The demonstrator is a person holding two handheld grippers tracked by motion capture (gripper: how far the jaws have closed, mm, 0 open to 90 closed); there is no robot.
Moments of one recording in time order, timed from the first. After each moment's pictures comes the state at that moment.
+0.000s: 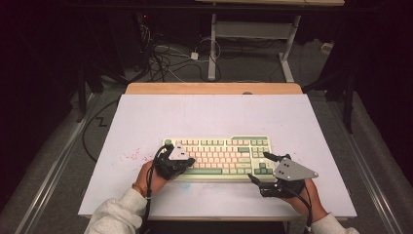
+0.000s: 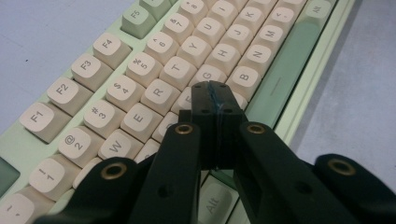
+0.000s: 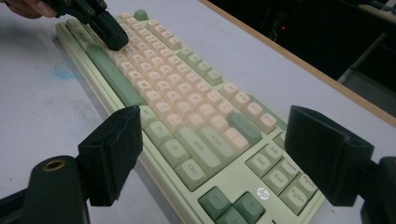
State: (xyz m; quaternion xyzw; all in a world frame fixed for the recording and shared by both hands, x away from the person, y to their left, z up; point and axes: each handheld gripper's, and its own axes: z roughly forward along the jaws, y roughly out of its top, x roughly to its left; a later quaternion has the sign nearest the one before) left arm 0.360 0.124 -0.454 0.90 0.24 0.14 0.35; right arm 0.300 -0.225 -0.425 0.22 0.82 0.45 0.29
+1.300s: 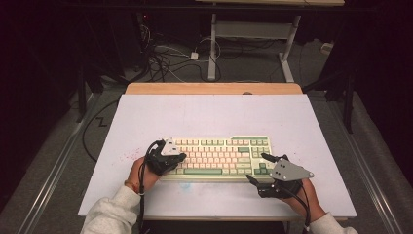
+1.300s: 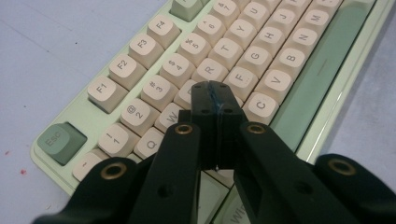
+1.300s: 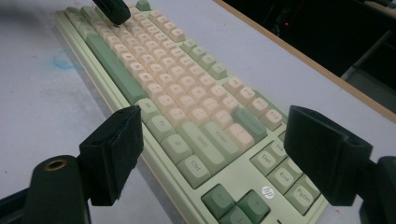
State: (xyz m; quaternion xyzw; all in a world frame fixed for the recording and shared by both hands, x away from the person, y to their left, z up) left arm 0.367 0.146 -0.449 0.89 0.26 0.16 0.33; right arm 0.302 -0.221 -0.430 0.22 0.83 0.43 0.29
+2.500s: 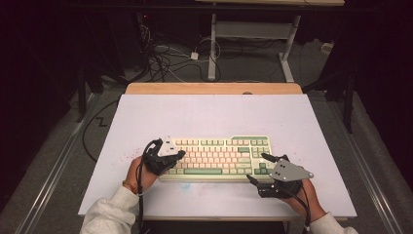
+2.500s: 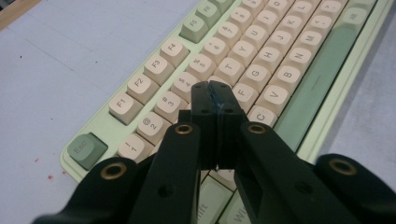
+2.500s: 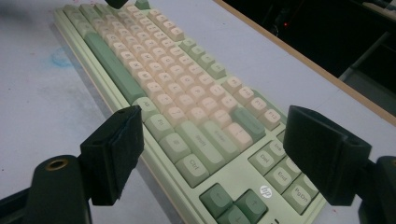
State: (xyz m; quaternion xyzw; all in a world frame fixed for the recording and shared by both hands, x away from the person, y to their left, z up) left arm 0.360 0.150 -0.437 0.88 0.26 0.19 0.35; right arm 0.302 -0.221 -0.430 0.21 0.83 0.43 0.29
